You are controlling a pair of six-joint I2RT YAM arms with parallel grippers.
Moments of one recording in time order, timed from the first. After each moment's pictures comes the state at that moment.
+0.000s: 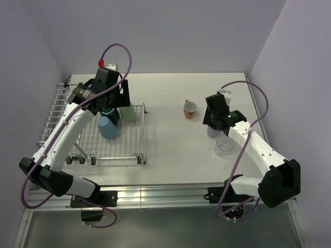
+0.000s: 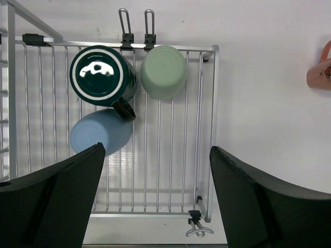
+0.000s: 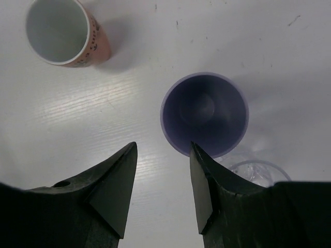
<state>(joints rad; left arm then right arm) -0.47 1.42 1.65 -1.04 -0.32 -0.42 0.38 1.22 1.00 -0.67 0.39 0.54</state>
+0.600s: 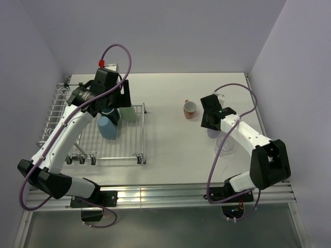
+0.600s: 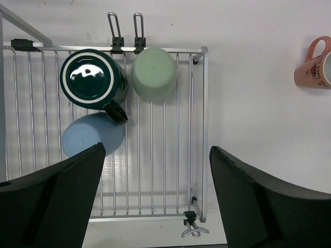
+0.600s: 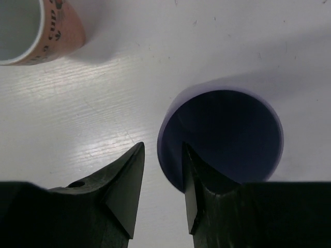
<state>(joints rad) -0.48 1.40 1.62 -1.00 -0.29 -0.41 0.34 1.40 0.99 -0.61 0.35 0.52</state>
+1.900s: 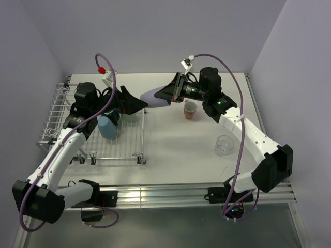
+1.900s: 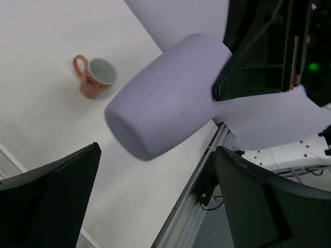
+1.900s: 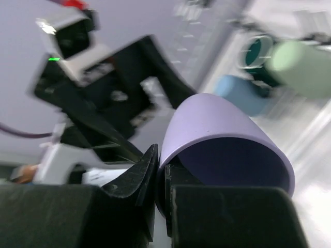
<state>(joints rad) -0.30 1.14 1.08 -0.11 0.72 -0.57 0.50 1.38 1.31 -0.07 -0.64 0.91</state>
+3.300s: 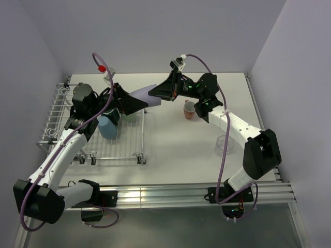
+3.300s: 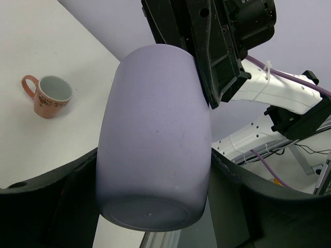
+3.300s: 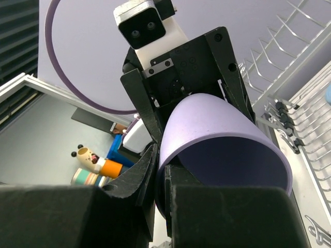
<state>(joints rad) -0.30 1.13 1.02 0.17 0.89 -0.73 0.50 1.55 1.21 0.74 -0.94 1.49</state>
